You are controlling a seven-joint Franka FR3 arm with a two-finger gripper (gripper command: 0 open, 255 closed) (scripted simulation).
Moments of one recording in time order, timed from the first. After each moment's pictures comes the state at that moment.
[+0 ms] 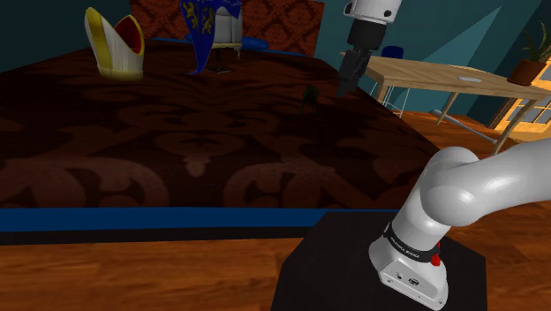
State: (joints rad) arm 0.02 -0.82 -0.01 -2.33 0.05 1.54 -0.09
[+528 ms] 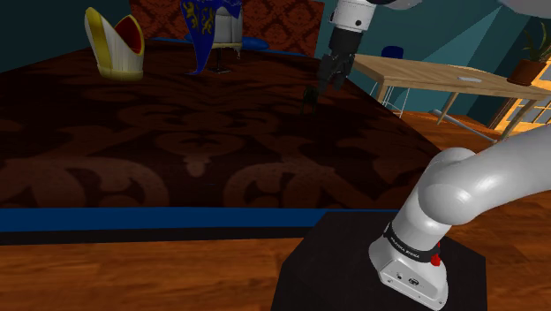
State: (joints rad) arm -0.04 -0.64 -0.03 -2.29 0.01 1.69 -0.04
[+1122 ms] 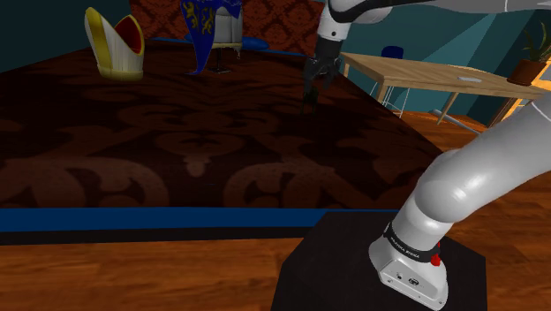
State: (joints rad) arm -0.13 -0.38 -0.08 -2.17 -0.05 1.86 0.04
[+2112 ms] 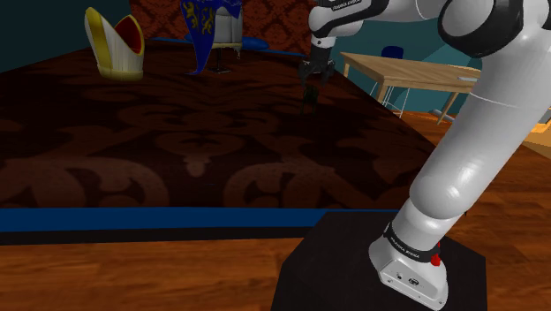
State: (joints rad) arm -0.24 0.05 -0.18 -1.82 -0.08 2.00 0.16
